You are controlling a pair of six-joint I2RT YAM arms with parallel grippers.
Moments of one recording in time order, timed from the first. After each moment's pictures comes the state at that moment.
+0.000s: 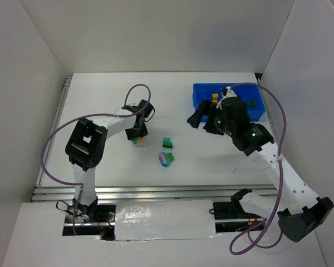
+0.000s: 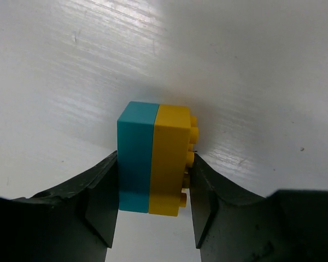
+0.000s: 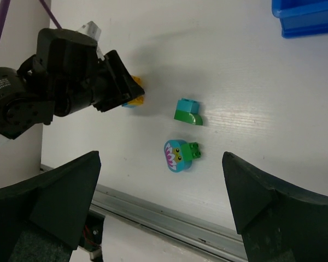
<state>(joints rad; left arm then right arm) -0.49 1.99 1.40 -0.73 -0.38 -0.85 0.48 1.04 1.16 -0.64 0.01 0.68</state>
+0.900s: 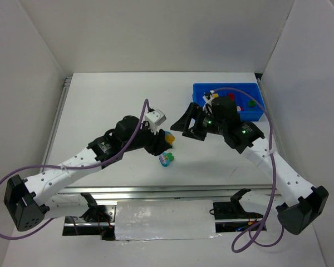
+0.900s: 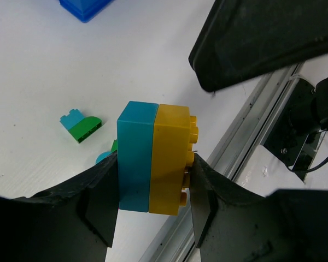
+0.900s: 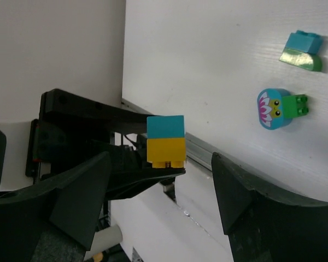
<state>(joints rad) -0.82 1.16 0.97 -0.22 0.17 -0.21 0.54 1.11 1.14 -0.55 -0.35 0.90</state>
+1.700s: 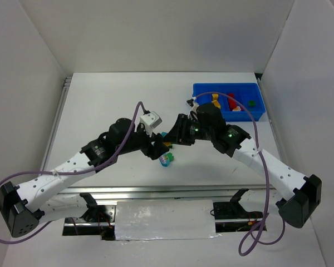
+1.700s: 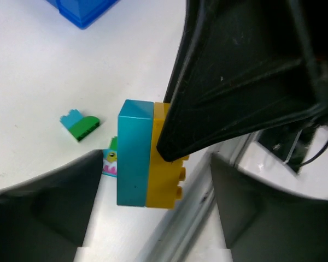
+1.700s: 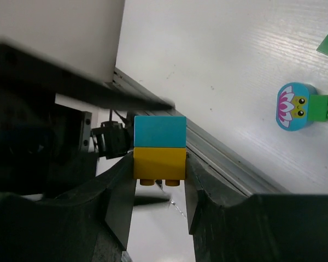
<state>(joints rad) -0.82 1.09 0.95 -0.23 0.19 -0.19 0.69 1.17 1.10 -0.45 -0.35 0.85</state>
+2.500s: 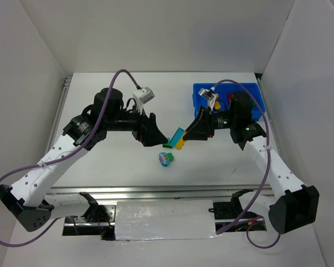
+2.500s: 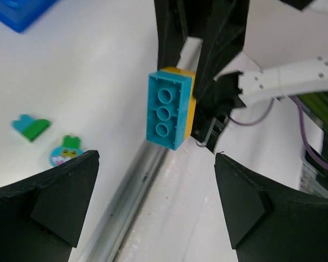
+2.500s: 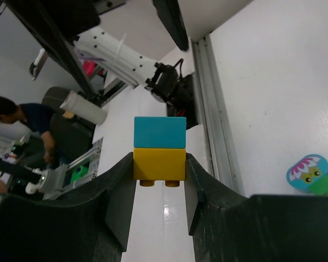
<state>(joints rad) -0.64 1.19 1.42 -0.64 0.55 -0.27 0.27 1.13 0.98 -0.09 -1.30 0.47</state>
